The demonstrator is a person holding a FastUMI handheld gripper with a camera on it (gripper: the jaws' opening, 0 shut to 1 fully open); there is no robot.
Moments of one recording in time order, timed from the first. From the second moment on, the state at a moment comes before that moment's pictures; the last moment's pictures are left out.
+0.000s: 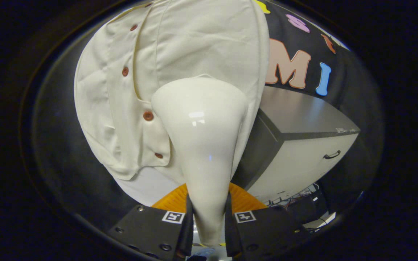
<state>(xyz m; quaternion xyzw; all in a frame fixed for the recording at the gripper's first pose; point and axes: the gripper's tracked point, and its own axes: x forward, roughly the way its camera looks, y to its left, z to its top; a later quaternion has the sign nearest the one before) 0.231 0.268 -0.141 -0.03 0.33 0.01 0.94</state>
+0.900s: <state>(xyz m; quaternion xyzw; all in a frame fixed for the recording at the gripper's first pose) 0.202 0.267 -0.222 -0.04 0.40 0.02 0.92</state>
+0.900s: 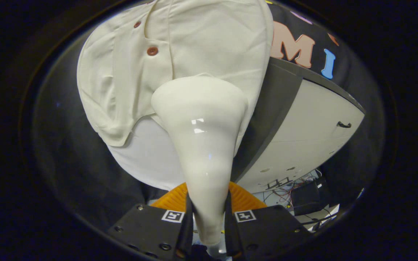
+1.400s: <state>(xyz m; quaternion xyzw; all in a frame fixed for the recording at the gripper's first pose) 0.156 0.263 -0.187 -0.05 0.36 0.02 0.93</state>
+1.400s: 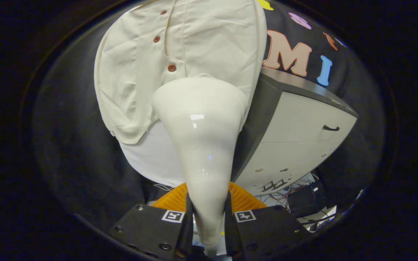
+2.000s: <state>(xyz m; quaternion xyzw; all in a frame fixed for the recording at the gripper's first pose) 0.094 0.267 -0.088 -0.04 0.27 0.03 0.96</state>
